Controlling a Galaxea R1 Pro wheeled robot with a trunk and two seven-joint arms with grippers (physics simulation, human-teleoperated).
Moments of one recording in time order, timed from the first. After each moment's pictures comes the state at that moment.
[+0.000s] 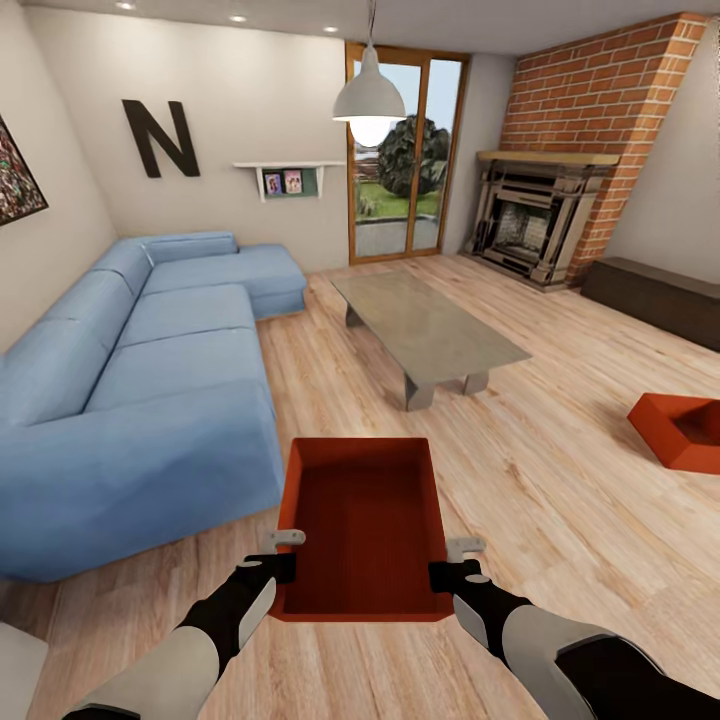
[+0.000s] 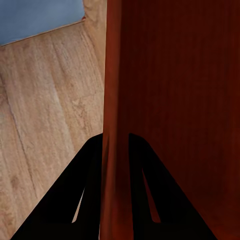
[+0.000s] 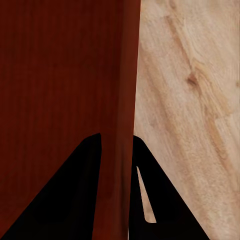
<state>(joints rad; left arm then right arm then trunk) -0.68 -0.10 -0.11 -0.39 0.13 0.23 0.18 -0.82 0.09 0.23 0.02 -0.16 -0.08 -0.10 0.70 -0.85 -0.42</state>
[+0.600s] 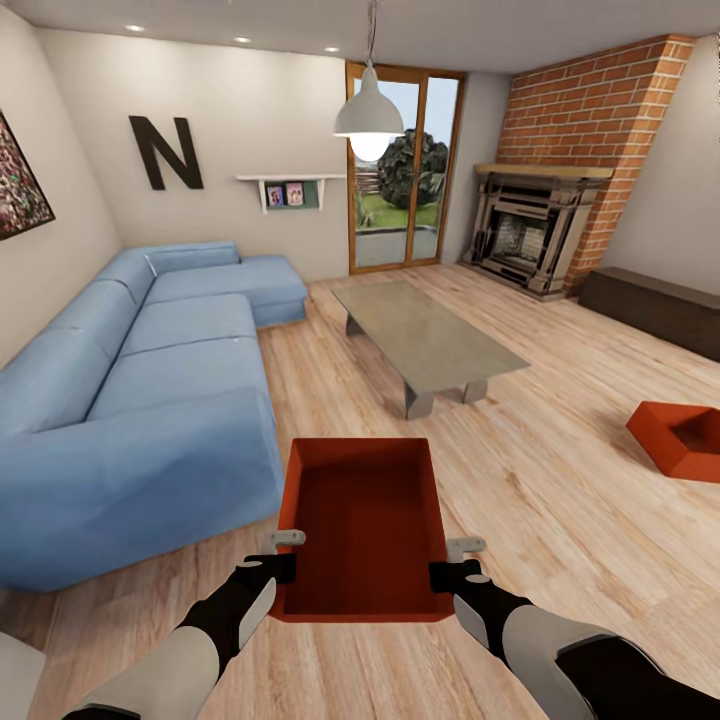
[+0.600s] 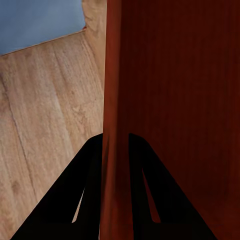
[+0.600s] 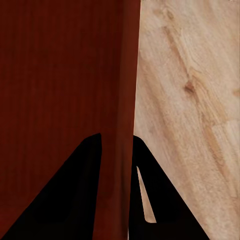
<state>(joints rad) -0.68 -0.10 -0.11 -0.39 0.13 0.23 0.18 -0.82 0.09 0.23 0.02 -0.15 -0.07 -0.09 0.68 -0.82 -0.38</state>
